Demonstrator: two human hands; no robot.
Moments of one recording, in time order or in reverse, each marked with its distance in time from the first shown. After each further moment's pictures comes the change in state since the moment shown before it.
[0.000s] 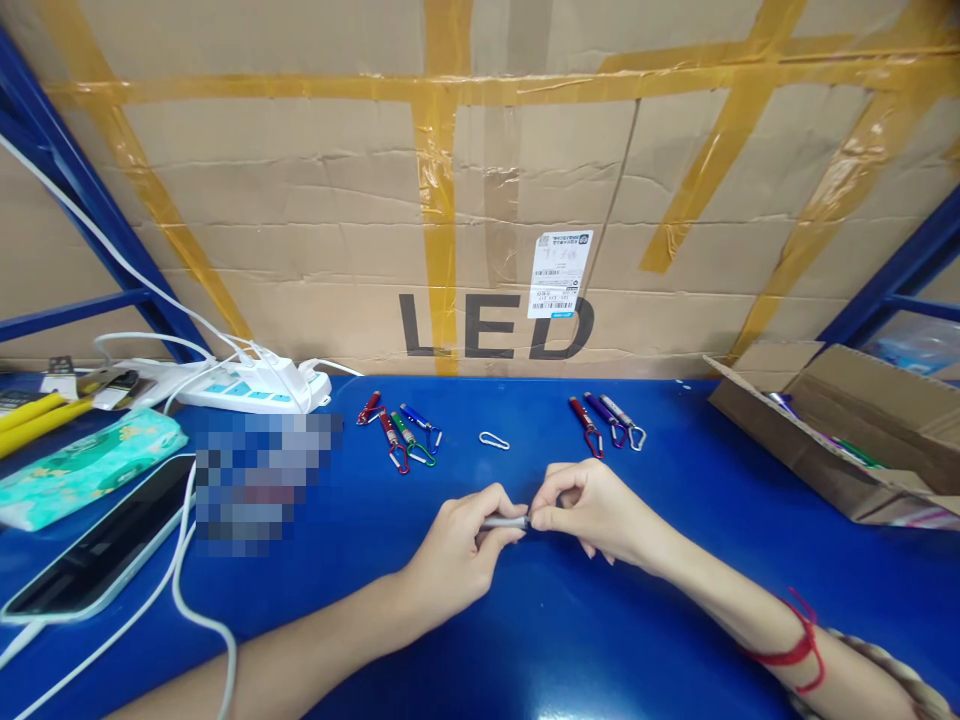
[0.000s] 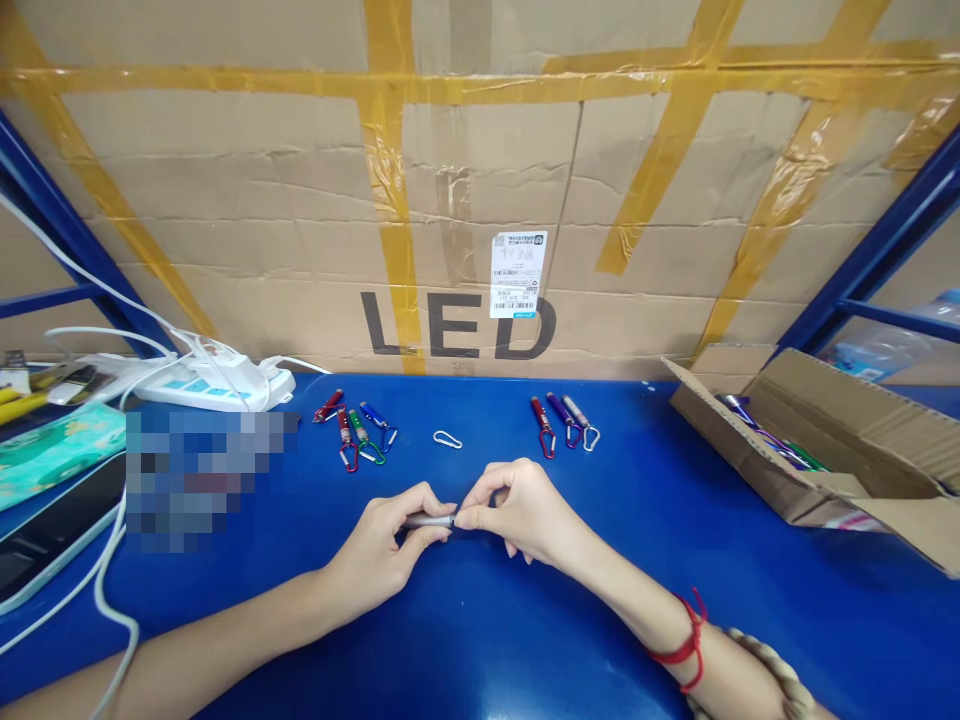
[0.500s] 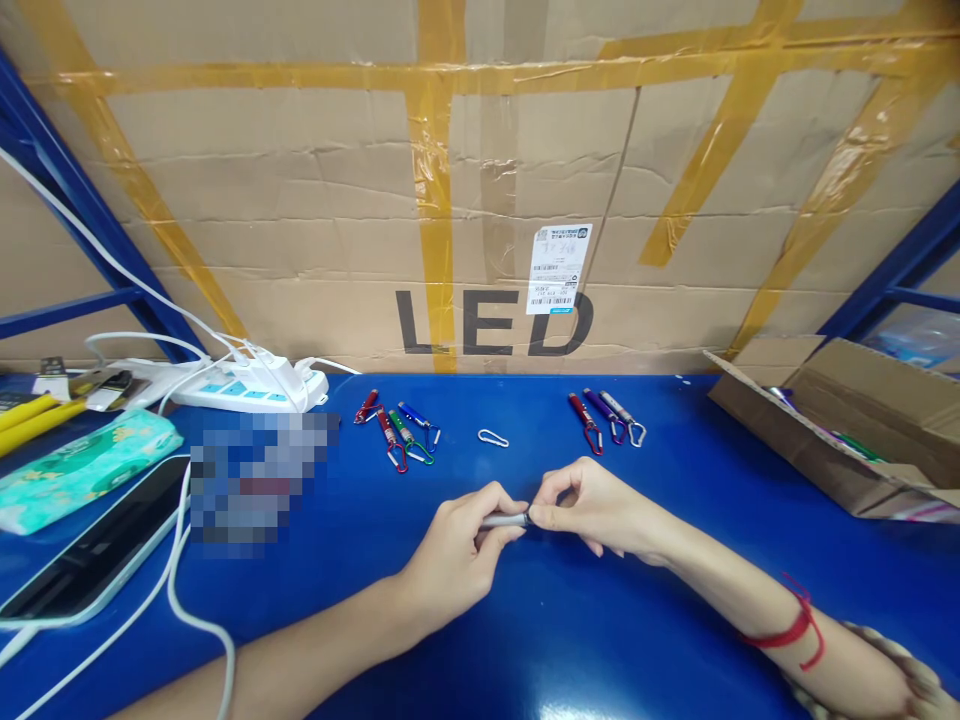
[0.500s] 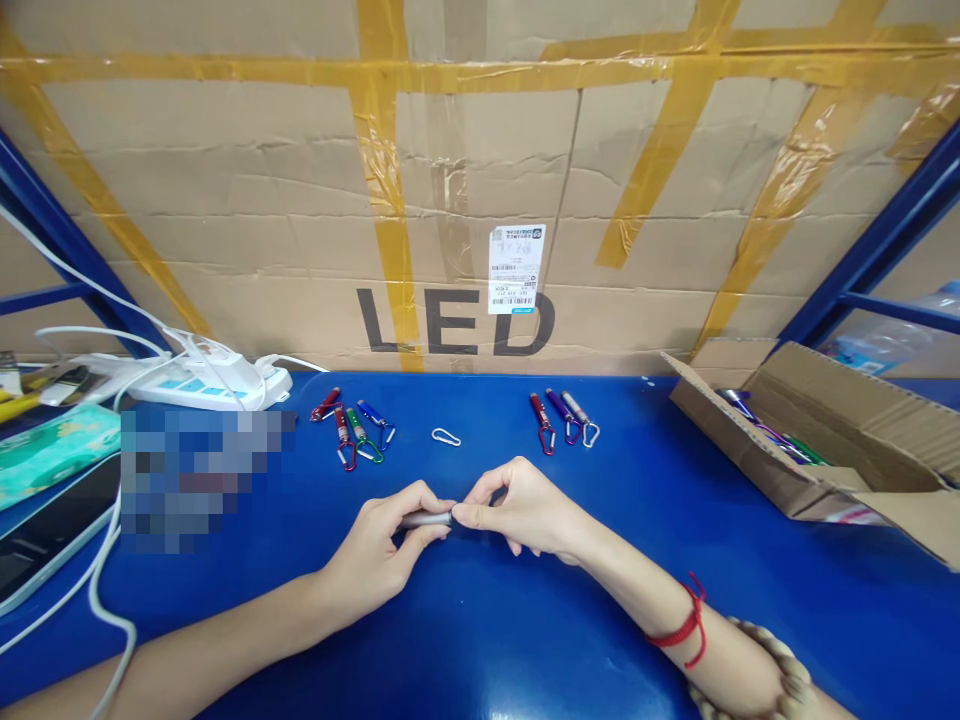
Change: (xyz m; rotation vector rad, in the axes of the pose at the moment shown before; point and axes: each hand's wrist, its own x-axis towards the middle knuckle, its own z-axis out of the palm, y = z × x) left_hand -0.001 0.000 0.002 0.037 0.034 0.029; right_hand -0.001 -0.005 -0.005 0.013 -0.082 0.154
